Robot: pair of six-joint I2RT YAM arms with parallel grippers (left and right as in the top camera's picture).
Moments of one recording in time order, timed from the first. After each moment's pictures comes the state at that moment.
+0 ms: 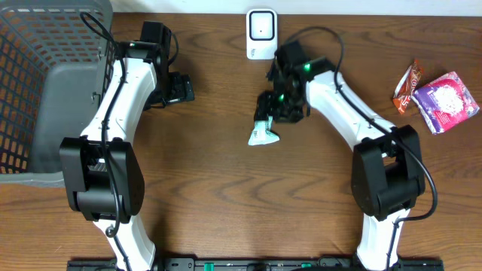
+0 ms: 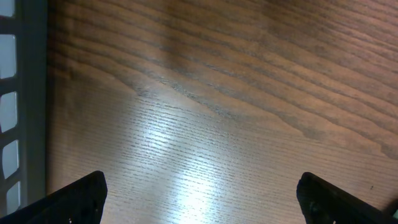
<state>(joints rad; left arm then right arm) -0.09 1.97 1.66 -1.09 -0.03 -0.33 0.40 2.07 1.60 -0.91 -0.40 0.37</state>
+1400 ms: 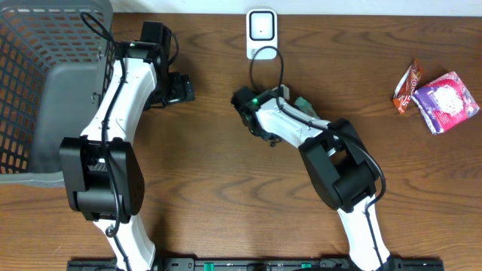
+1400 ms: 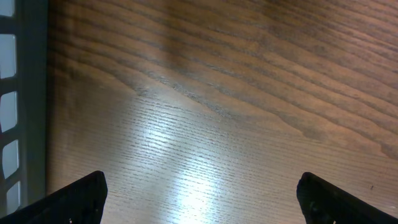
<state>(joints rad) -0.09 1.97 1.66 -1.09 -0.03 -0.33 0.63 2.27 1.59 -0.98 0.76 0.47</state>
